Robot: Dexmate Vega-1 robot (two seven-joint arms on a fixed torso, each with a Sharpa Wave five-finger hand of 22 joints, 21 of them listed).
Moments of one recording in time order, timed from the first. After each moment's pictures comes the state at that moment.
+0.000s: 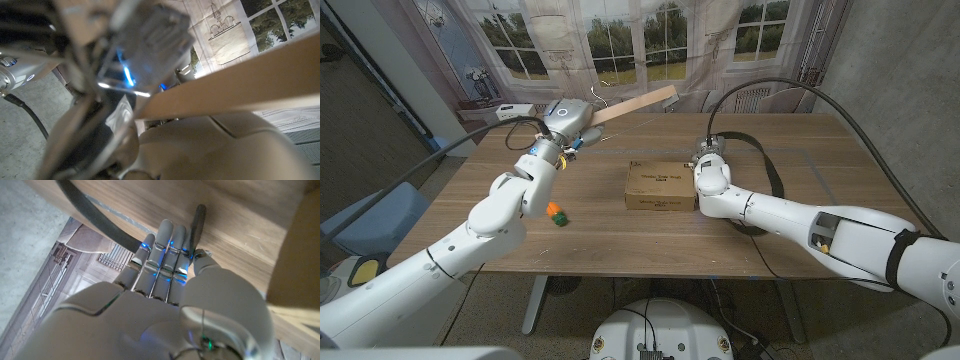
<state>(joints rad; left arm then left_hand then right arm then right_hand) 1.00 0.92 0.43 -2.16 0.91 0.45 0.22 0.74 0.10 0.70 0.15 0.33 0.82 0.01 0.55 0.59 0.87 -0.15 1.56 1.24 1.39 -0.19 1.14 0.97 0.90 -0.12 1.53 0.50 -0.28 -0.38 -1.26 -1.27 -0.58 -0.91 -0.05 0.89 0.17 0.34 -0.07 0.24 0.88 -0.03 0.54 0.46 0.85 -0.07 0.72 0.63 0.81 -0.10 0.92 0.97 0.54 -0.04 0.42 0.27</state>
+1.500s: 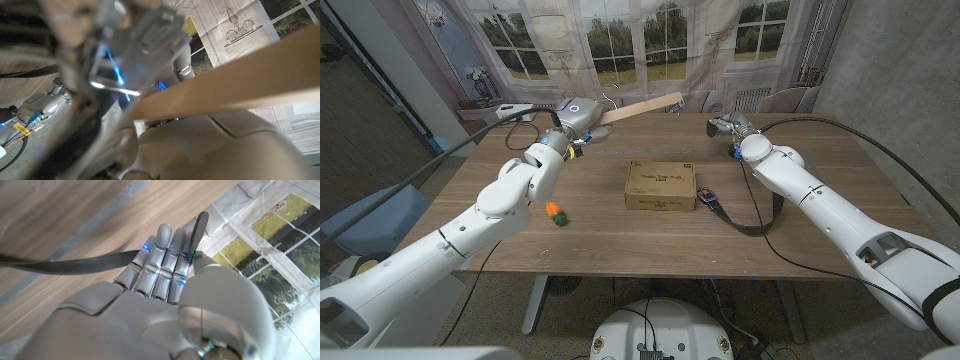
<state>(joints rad) 0.87 0.89 0.51 -2.07 0.90 0.36 0.10 0.72 0.08 0.72 0.15 0.34 0.81 0.02 0.59 0.61 0.87 -0.15 1.56 1.24 1.39 -0.19 1.14 0.97 0.88 -0.12 1.54 0.50 -0.53 -0.51 -0.57 -1.47 0.16 -0.42 -0.28 0.92 0.15 0.35 -0.02 0.26 0.82 -0.02 0.66 0.60 0.80 -0.08 0.79 0.77 0.79 -0.09 0.94 1.14 0.51 -0.03 0.48 0.30</state>
